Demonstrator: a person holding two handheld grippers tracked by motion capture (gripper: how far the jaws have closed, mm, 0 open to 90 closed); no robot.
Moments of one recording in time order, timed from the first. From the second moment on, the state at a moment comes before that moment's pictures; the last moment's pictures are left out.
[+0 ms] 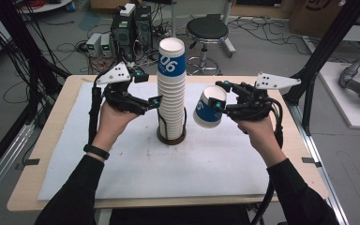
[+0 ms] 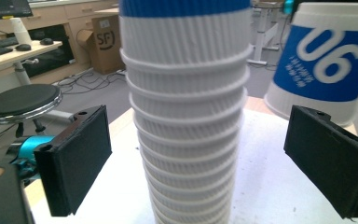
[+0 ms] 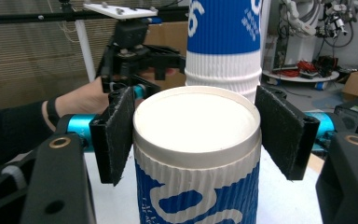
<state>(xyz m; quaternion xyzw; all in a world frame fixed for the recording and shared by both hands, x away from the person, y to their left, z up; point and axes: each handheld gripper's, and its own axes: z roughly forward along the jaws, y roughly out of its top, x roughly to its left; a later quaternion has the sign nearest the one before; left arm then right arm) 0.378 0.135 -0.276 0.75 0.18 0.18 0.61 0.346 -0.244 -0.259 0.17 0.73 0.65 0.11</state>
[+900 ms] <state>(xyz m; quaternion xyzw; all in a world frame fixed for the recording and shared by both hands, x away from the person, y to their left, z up) 0.337 0.153 -0.342 0.74 0.19 0.15 0.62 0.344 -0.257 -0.314 0.20 0.74 0.64 0.10</state>
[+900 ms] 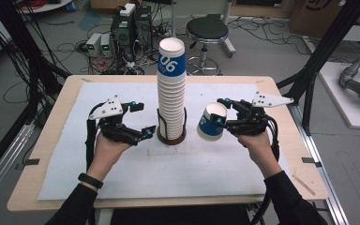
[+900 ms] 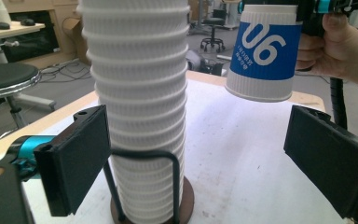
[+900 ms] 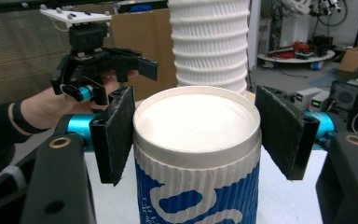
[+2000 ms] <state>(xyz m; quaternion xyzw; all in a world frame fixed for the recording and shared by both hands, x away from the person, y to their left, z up) 0.325 0.123 -0.364 0.77 0.16 0.09 0.62 0.339 -0.269 -0.327 0.20 0.74 0.64 0.08</state>
